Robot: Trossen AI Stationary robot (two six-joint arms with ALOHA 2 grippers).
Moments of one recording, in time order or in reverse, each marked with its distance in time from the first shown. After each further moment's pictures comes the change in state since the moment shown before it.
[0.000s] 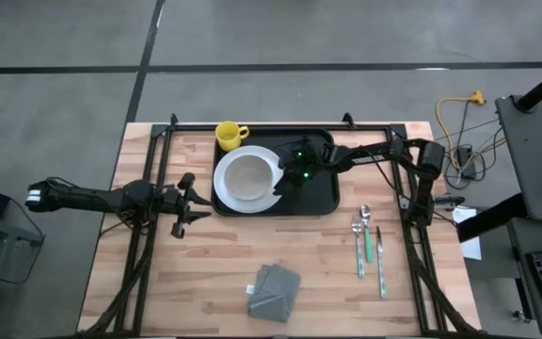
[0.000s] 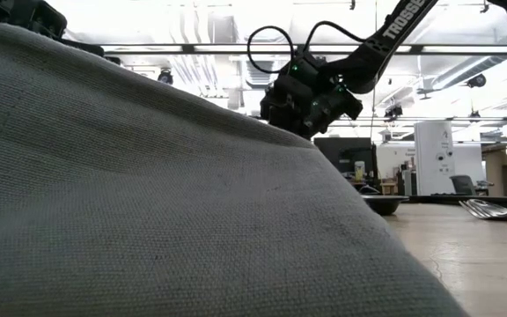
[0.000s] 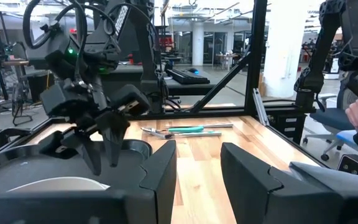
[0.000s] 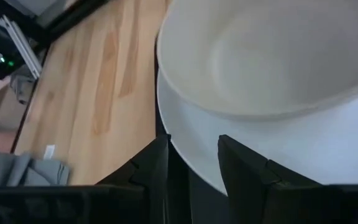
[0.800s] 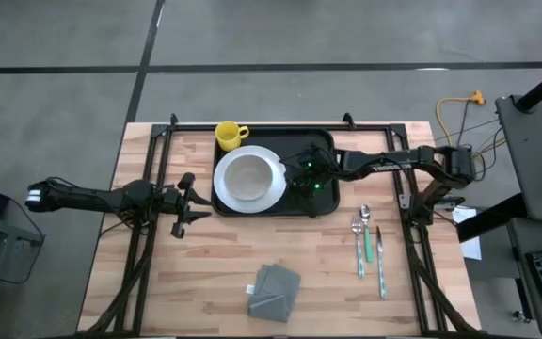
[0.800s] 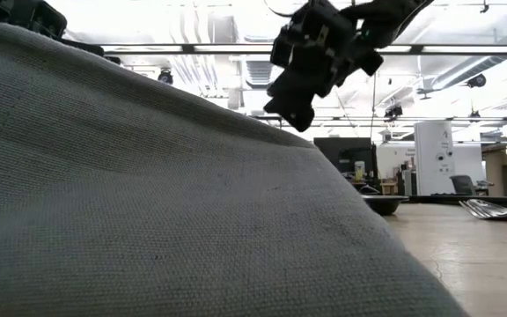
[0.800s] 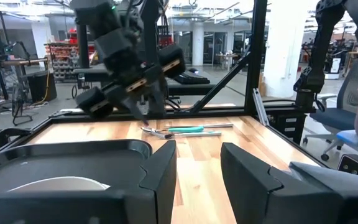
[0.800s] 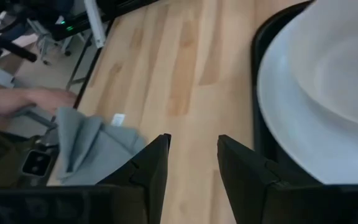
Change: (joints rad) left arm 0.000 0.000 0.000 0.000 0.000 0.000; right arm 0.146 -0.226 -0.006 -0.190 -0.004 -0.088
